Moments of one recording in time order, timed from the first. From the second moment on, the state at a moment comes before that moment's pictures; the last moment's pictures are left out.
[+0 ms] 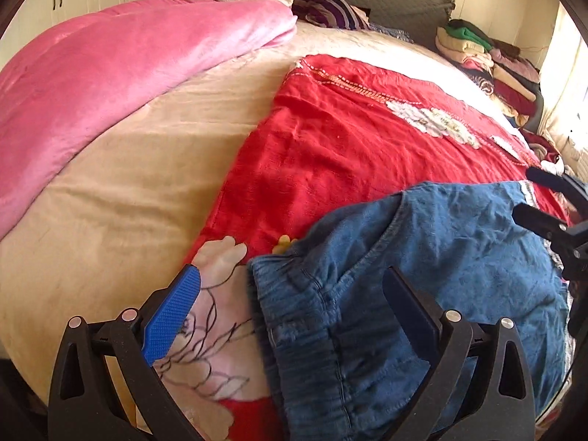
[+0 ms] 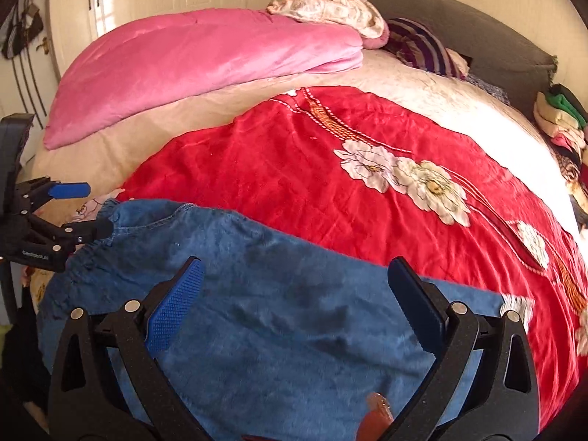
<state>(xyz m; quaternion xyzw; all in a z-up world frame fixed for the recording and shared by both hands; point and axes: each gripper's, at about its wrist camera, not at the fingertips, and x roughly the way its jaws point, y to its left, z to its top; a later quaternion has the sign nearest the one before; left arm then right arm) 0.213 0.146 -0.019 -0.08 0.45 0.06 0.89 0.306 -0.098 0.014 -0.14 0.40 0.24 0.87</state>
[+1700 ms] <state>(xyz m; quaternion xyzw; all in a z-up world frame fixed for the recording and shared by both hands) 0.074 0.090 0.033 -0.04 0.31 -0.02 0.95 0.137 -0.117 0.050 -0.11 0.33 0.39 0.85</state>
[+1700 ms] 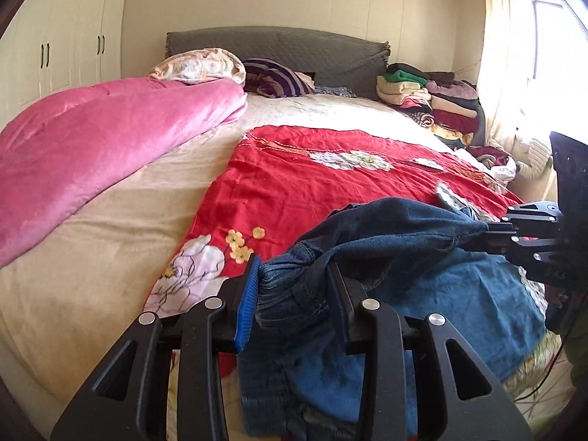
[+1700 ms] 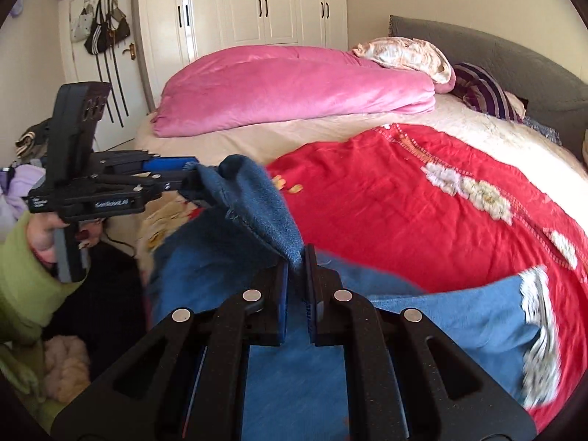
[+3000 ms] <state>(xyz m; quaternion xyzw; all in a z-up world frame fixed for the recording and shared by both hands) 0.011 0.087 0.023 -0.06 0.36 -0.03 0.93 0.037 -0.070 -0.038 -0.16 0.43 0.43 0.78</state>
